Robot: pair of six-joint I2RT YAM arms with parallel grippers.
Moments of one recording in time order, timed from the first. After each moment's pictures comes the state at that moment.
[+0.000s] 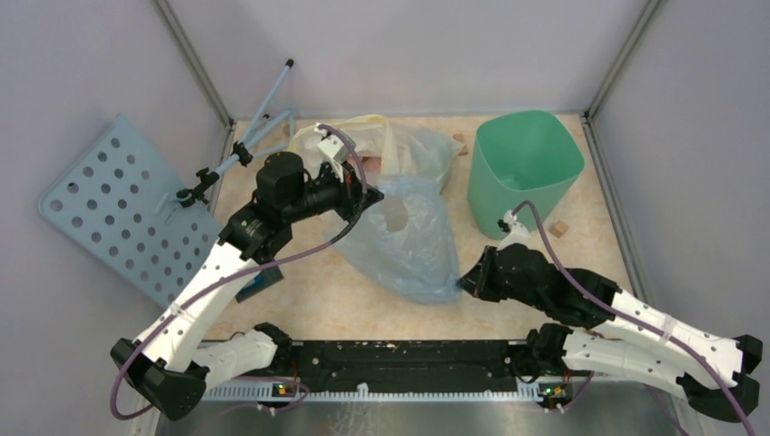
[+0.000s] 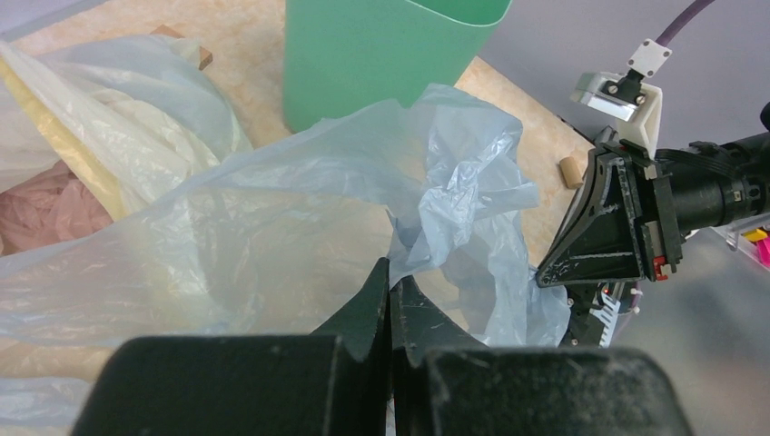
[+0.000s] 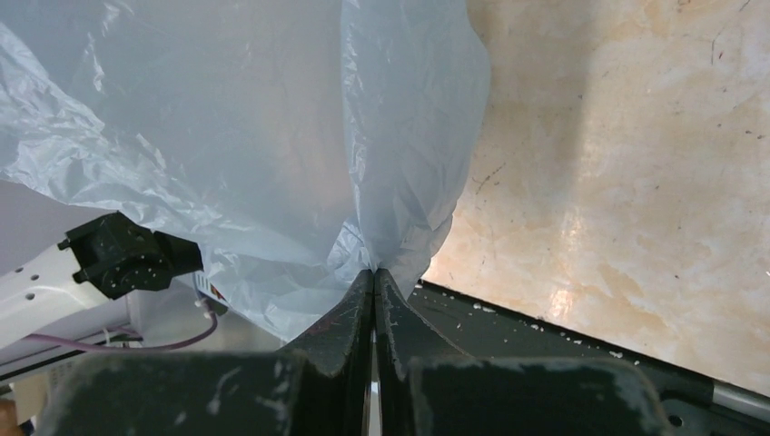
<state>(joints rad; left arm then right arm) -0.55 1.05 1.14 -0.32 0.48 -0.21 1.07 0.67 0.76 -0.77 0.26 1.07</state>
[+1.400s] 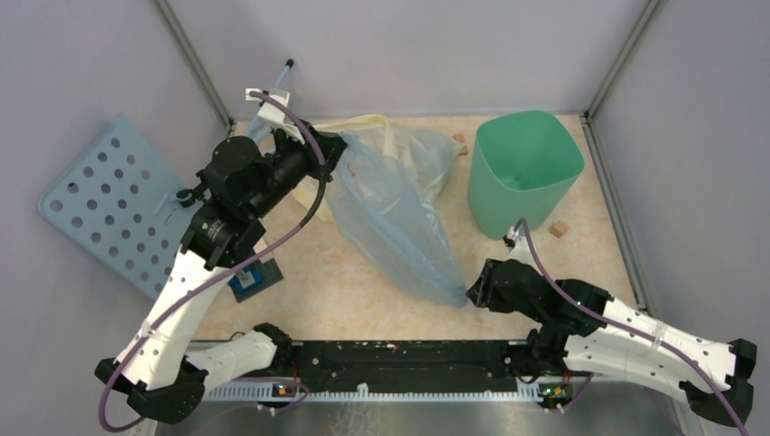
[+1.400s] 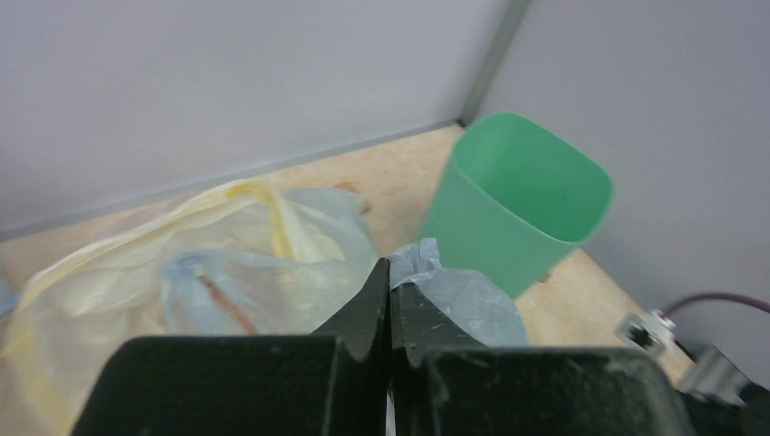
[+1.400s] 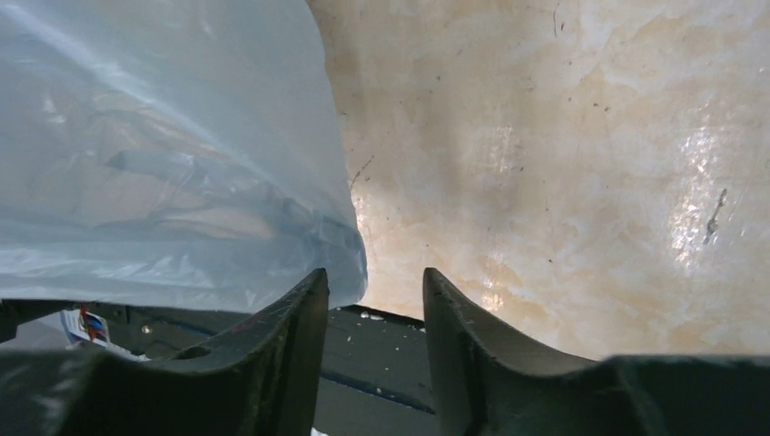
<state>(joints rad) -0.55 1.03 1.42 -0.36 0.05 -0.26 1.07 0.61 0.60 -0.84 0.36 1.08</state>
